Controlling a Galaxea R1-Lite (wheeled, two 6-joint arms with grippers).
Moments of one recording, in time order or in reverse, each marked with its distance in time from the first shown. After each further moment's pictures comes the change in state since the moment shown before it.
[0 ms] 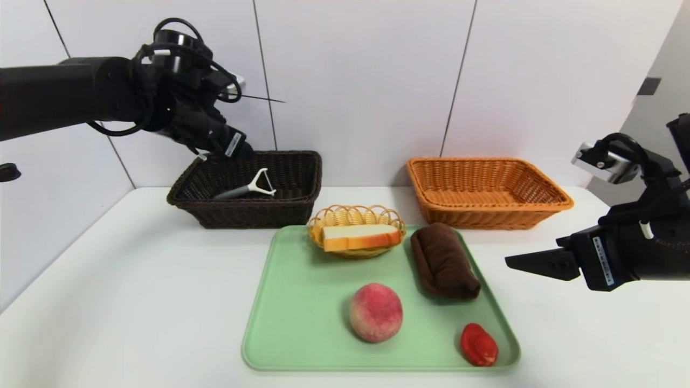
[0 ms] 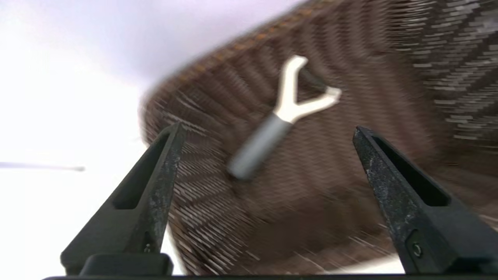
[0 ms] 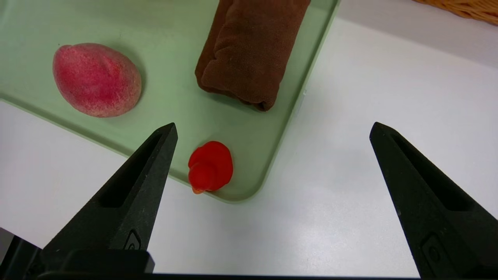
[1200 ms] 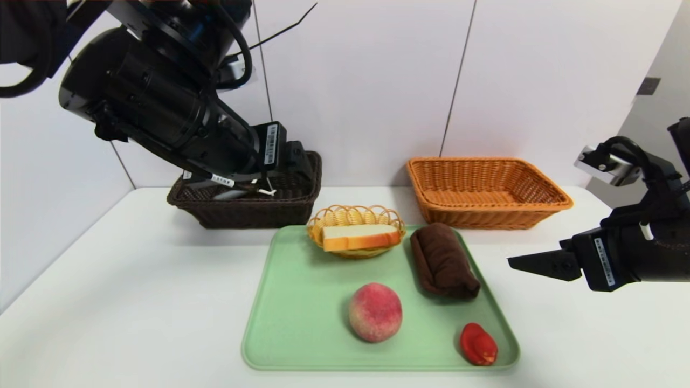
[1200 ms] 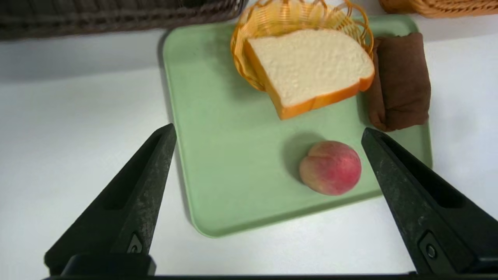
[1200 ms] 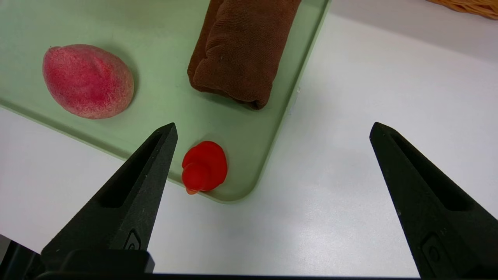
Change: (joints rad) left arm -0.409 -0.252 0.020 0.461 0.005 -0.808; right arm -0.023 -0.001 0.017 -0.007 0.004 0.000
